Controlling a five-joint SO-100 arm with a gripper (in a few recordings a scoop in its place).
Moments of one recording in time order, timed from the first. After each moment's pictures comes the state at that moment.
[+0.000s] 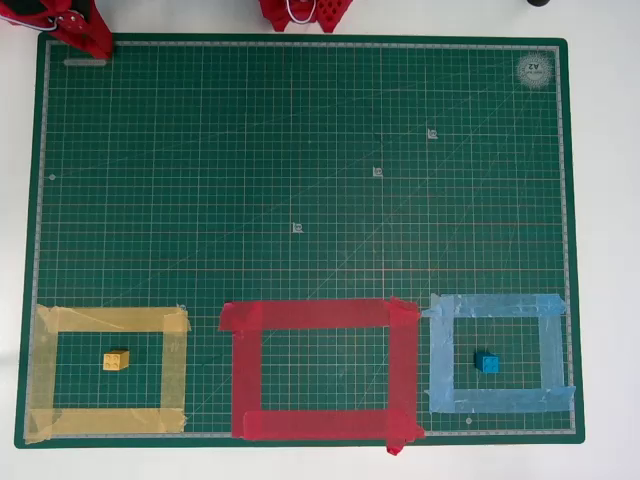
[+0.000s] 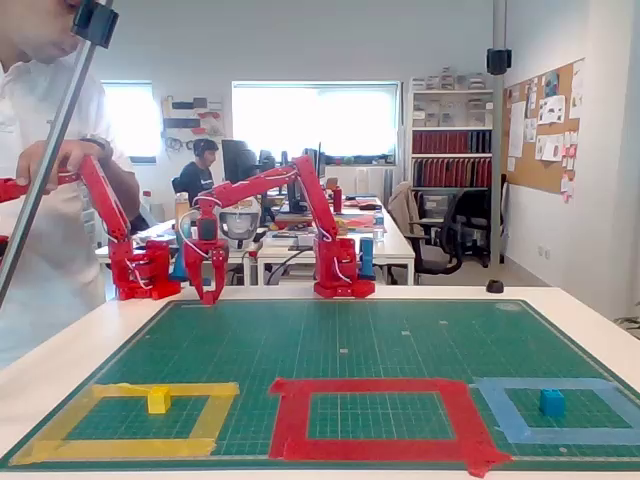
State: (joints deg) arm 74.4 70.0 88.0 71.5 -170.3
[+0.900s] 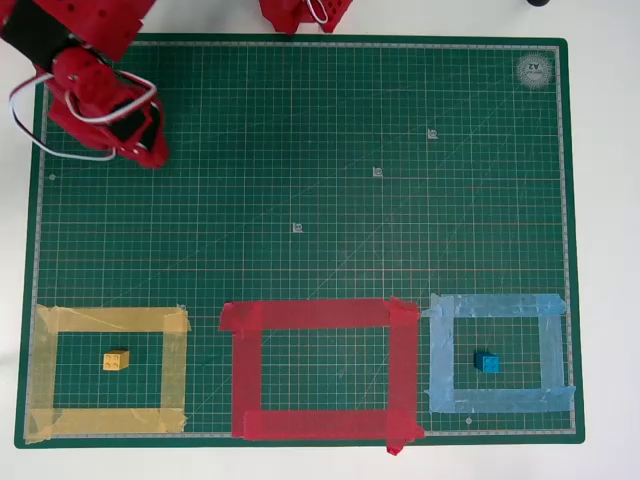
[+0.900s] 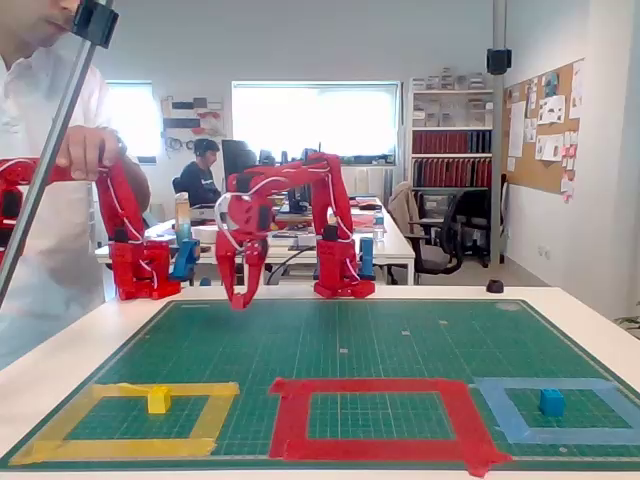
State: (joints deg) arm 32.7 76.6 82.4 76.5 -113.7
